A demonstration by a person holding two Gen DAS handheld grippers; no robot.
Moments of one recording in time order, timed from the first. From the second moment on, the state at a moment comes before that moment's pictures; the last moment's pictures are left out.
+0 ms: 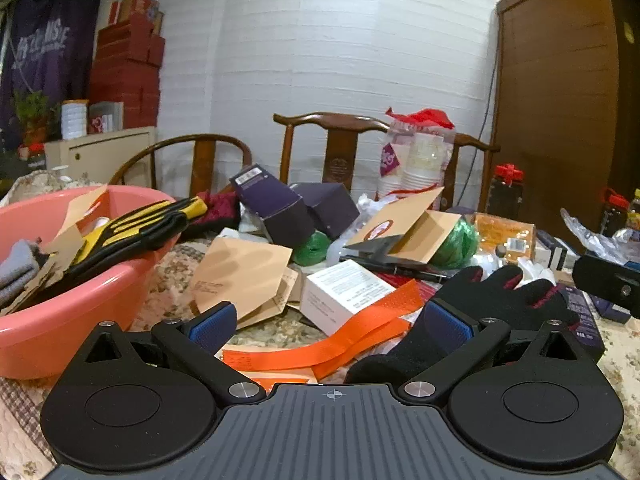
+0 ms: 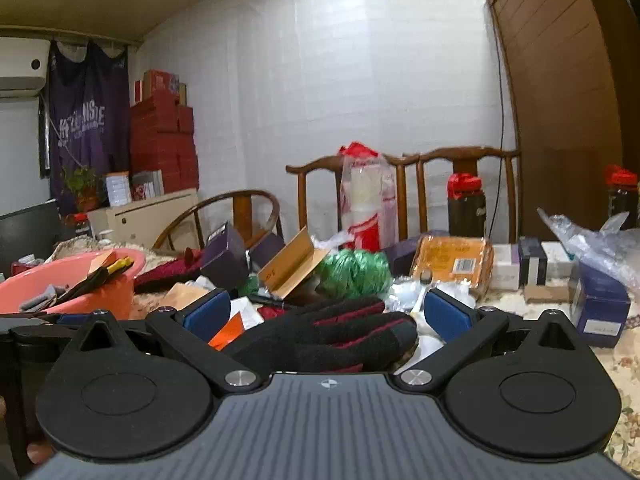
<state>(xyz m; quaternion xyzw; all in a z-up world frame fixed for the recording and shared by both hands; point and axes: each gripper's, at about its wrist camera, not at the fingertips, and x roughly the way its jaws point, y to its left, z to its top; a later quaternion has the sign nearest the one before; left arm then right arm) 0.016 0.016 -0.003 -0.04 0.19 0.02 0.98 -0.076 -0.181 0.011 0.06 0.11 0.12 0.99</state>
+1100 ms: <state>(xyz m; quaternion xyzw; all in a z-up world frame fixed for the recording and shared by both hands) 0.016 -0.007 -0.014 0.01 0.20 0.00 0.98 0.009 -0.236 -0.036 0.14 0.30 -0.03 0.94</state>
